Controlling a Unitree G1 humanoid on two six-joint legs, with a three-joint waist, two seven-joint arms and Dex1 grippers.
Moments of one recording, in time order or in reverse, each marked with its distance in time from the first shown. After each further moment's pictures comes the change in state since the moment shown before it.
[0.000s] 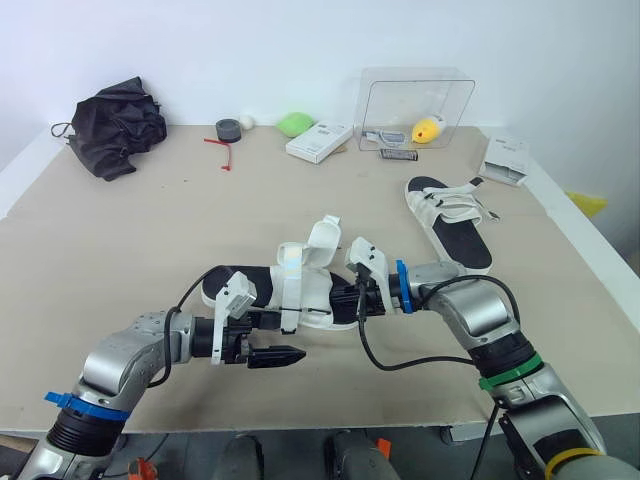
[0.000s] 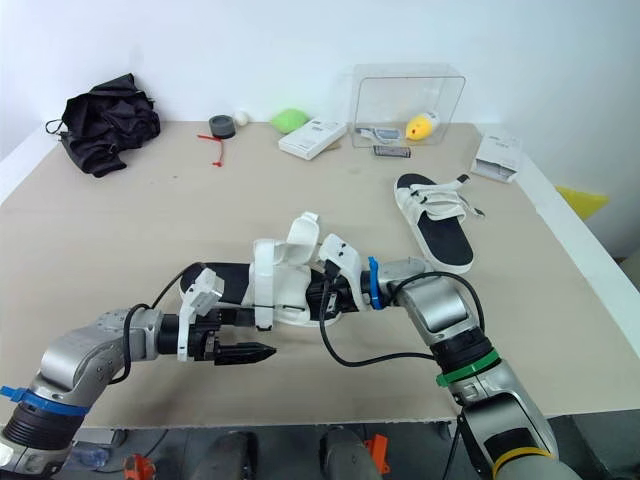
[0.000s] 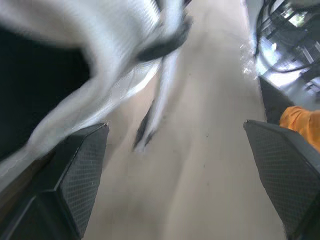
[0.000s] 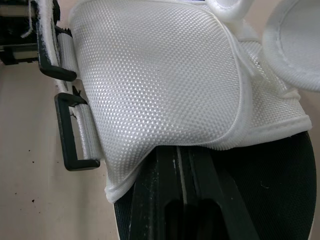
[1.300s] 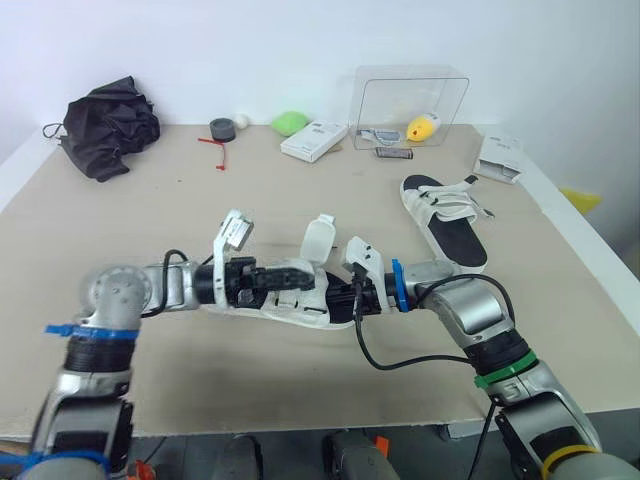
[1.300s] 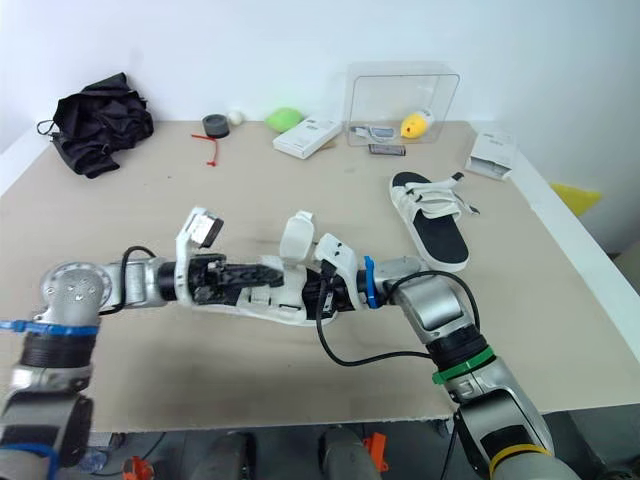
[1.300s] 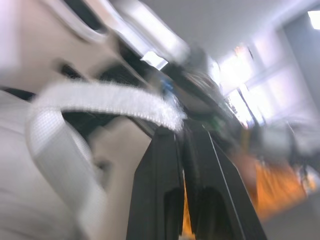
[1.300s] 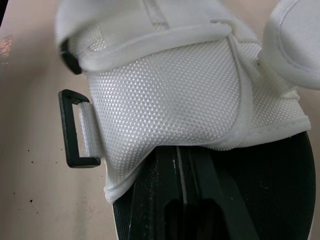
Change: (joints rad) left arm -0.384 -0.116 0.216 0.340 -0.565 0.529 0.359; right arm -0.016 0.017 0.010 0.026 0.000 -0.031 0.005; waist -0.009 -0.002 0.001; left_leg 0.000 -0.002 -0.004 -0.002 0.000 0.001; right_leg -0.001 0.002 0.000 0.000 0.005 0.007
